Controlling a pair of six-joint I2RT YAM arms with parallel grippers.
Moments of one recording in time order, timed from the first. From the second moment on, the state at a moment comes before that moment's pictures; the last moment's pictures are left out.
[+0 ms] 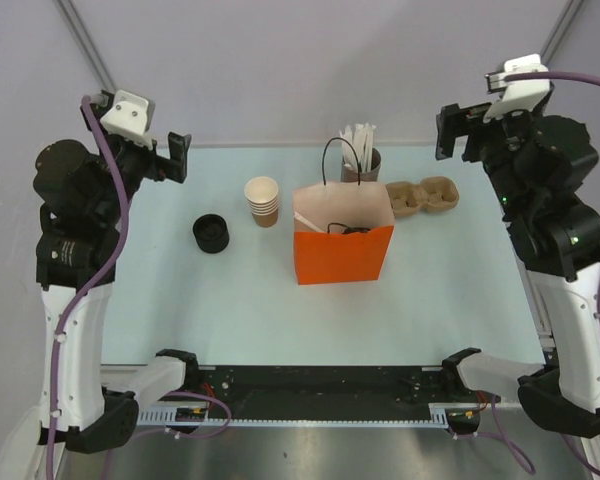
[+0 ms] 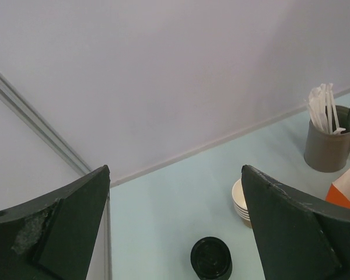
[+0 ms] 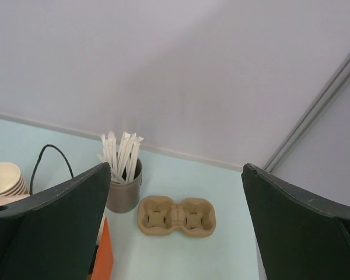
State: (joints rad) left arm -0.14 1.05 1.68 -0.56 0.13 0.29; right arm 0.41 1.17 1.85 -0.61 0.27 -0.20
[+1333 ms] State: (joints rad) left arm -0.05 1.01 1.68 -0.59 0.06 0.19; right arm 0.39 1.10 1.85 -0.67 0.30 -0.16
